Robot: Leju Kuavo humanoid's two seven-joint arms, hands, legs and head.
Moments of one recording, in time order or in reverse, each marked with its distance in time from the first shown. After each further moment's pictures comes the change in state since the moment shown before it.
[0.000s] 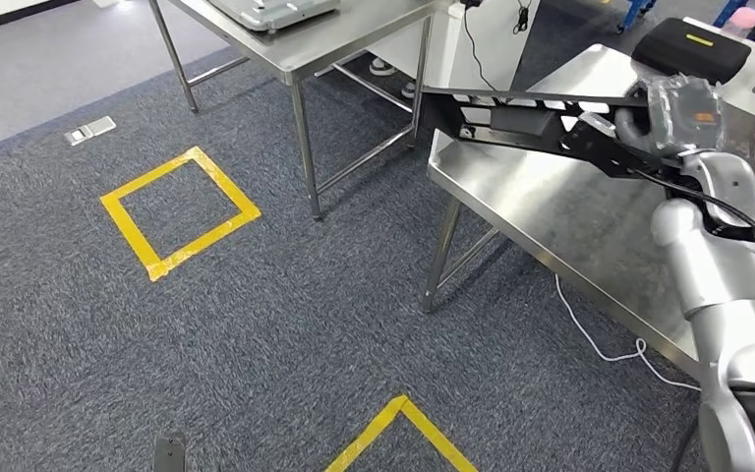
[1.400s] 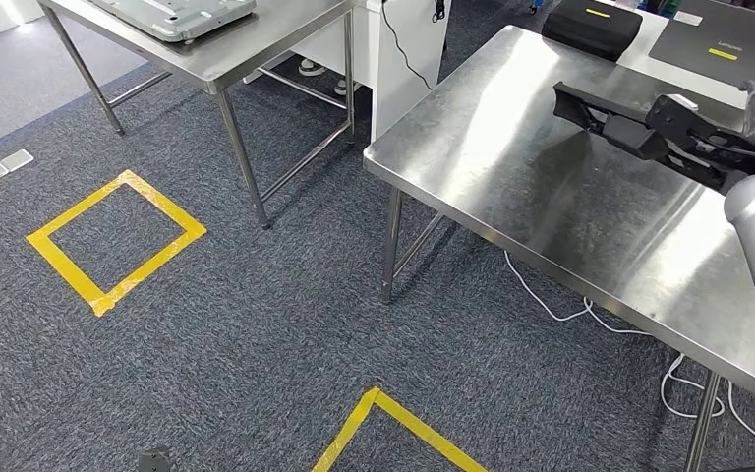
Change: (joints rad) left arm 0.022 0.000 0.095 0.000 0.029 0.011 -0.001; right arm -0.226 -0.061 0.010 0.412 0.154 0.091 0.264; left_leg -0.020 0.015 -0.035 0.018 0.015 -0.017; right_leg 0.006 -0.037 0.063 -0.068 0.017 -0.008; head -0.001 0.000
